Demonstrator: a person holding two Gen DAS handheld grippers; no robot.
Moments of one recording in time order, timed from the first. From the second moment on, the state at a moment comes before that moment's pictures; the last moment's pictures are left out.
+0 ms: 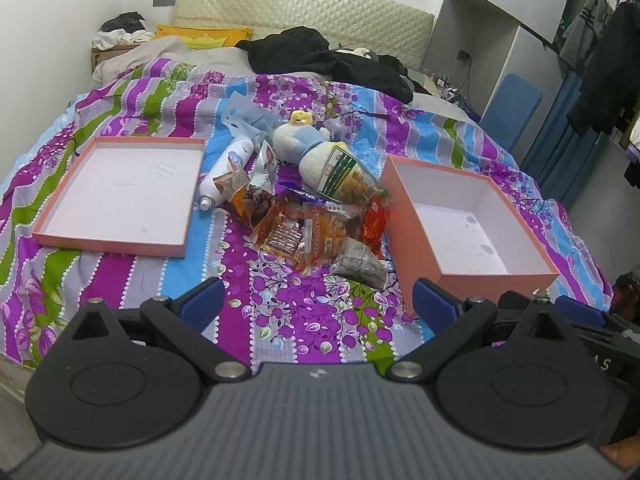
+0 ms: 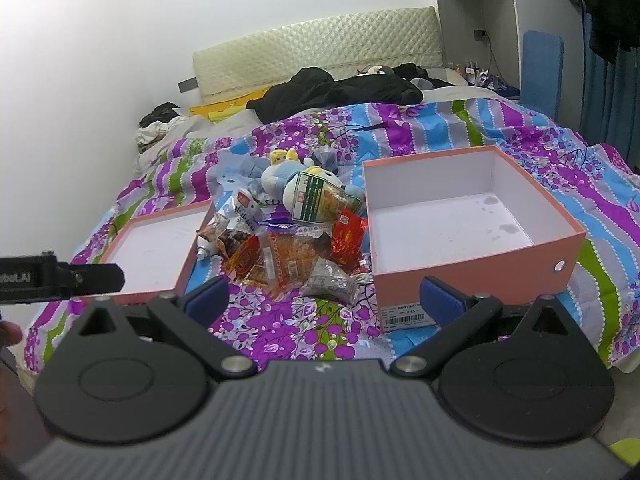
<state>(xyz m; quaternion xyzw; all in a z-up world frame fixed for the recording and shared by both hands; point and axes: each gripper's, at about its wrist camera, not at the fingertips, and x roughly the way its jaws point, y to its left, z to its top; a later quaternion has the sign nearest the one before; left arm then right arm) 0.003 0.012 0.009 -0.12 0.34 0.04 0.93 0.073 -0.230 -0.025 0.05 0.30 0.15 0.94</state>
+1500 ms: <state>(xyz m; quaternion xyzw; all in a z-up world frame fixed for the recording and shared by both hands) 0.044 0.048 -0.091 -0.12 0.37 0.02 0.92 0.084 -0.192 -0.108 0.03 0.33 0.15 0.93</state>
